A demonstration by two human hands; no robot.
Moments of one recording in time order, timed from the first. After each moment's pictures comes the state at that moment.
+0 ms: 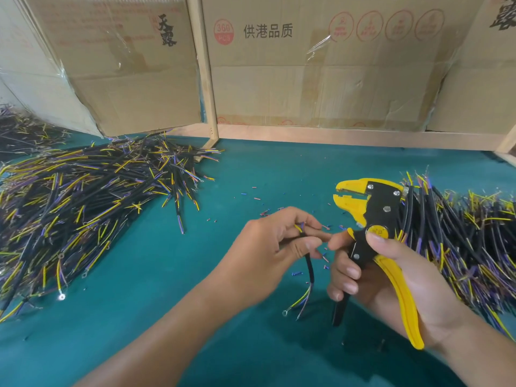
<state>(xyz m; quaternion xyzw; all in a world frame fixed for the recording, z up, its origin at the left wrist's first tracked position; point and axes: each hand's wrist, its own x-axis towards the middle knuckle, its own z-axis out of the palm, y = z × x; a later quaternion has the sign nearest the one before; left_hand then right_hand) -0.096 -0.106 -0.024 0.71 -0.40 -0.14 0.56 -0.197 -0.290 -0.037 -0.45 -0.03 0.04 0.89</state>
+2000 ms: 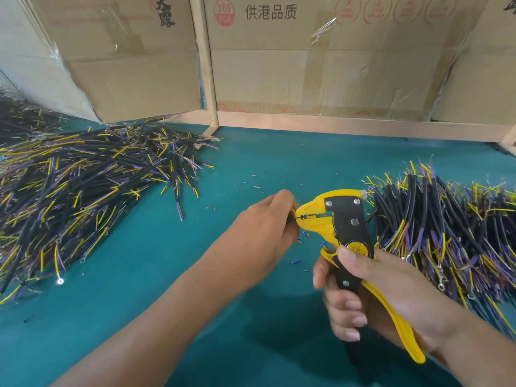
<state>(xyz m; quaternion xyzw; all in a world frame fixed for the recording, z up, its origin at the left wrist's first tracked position) -0.096 -0.104 -0.012 0.84 -0.42 0.02 0.35 -0.197 -0.243 -0.020 -0.50 -0.02 0.21 0.84</state>
